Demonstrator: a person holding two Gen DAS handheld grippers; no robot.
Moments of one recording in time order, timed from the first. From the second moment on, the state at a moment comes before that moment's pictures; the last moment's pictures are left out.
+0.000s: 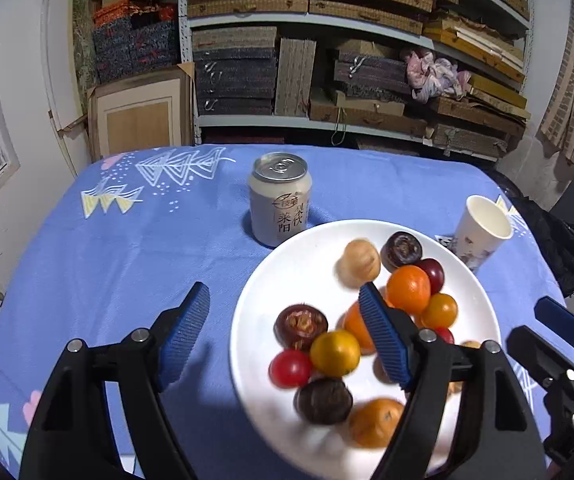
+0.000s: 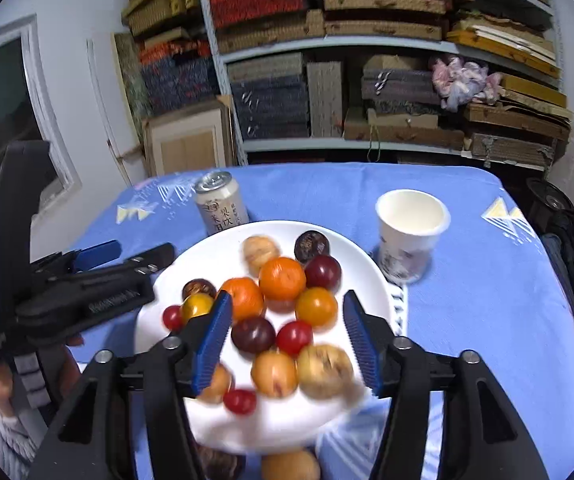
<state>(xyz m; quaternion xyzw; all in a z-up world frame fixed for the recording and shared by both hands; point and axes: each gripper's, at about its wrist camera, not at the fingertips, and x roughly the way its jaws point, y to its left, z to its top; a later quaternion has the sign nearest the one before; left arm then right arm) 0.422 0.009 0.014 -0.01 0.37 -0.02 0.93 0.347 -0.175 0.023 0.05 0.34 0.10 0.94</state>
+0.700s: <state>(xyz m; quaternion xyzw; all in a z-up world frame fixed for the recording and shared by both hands) 0.273 0.015 -0.053 0.02 0.39 0.01 0.92 0.213 -0.216 -0.036 0.13 0.33 0.08 0.93</state>
